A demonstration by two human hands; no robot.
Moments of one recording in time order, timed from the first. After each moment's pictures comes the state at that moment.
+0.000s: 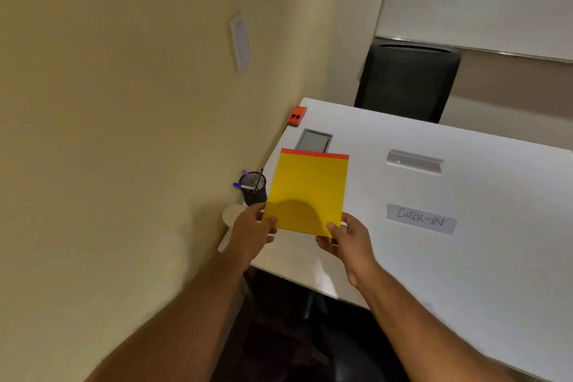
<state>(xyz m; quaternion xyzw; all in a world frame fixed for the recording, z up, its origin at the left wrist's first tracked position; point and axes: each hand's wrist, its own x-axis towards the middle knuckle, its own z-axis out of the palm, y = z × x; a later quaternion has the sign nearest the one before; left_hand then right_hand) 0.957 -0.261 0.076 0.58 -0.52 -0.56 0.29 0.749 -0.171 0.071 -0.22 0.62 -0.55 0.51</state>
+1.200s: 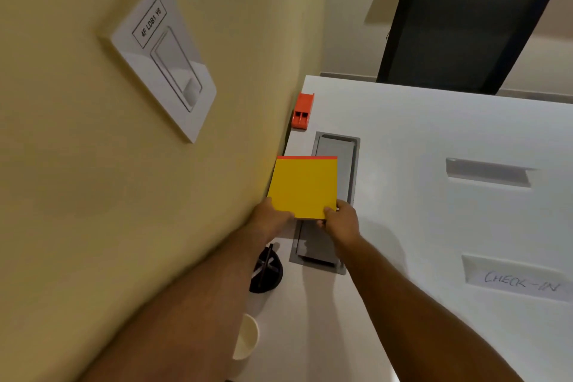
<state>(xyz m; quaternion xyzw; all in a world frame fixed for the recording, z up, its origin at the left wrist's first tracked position) 0.869 -0.617 -0.033 0.65 -0.56 -0.52 0.00 0.719 -0.533 -0.074 -0.15 0.76 -0.42 0.47</state>
